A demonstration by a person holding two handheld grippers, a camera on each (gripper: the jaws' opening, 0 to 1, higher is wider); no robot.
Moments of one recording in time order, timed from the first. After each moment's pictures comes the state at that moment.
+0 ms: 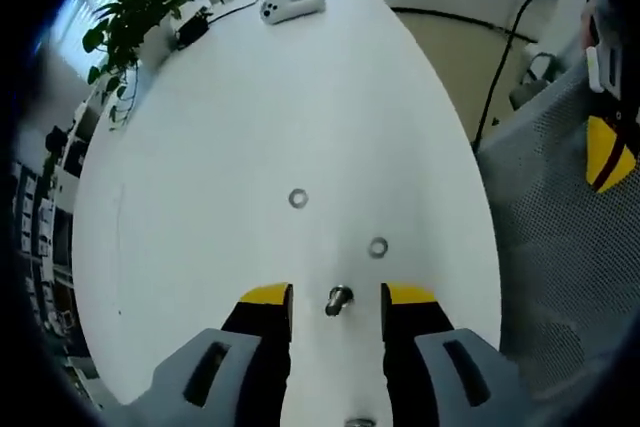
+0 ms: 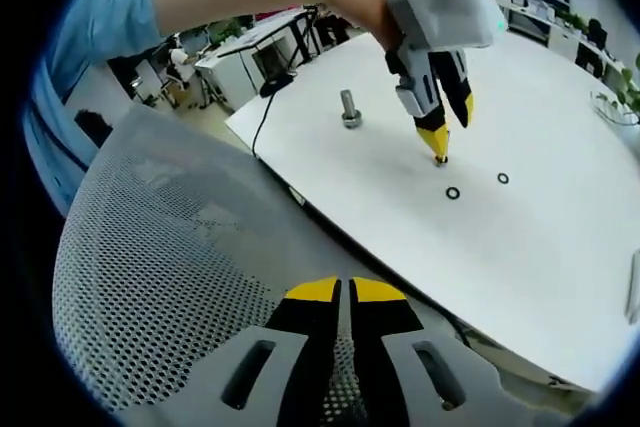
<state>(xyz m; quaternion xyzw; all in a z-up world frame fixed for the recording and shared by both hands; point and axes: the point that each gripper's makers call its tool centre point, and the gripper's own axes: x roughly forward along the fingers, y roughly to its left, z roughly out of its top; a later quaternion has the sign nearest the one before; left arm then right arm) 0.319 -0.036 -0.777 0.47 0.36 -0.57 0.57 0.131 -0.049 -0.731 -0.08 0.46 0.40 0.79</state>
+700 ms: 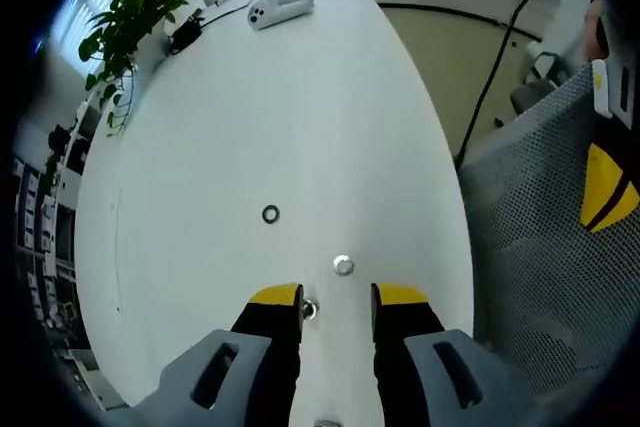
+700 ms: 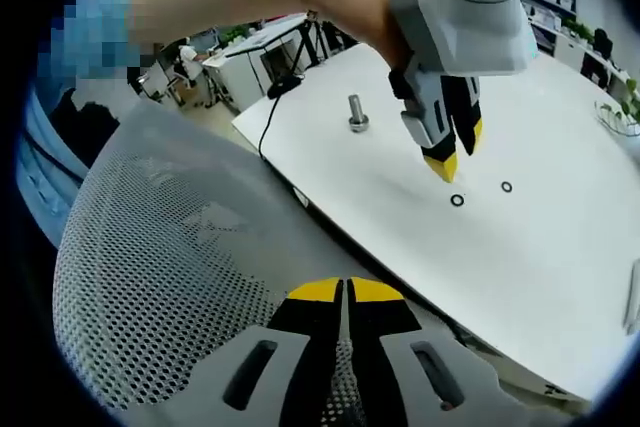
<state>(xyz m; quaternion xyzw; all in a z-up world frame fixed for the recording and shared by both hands) 0.287 -0.048 -0.781 0.47 0.38 -0.55 0.57 0.128 -0.045 -0.728 -0.09 0.45 0.42 0.79</state>
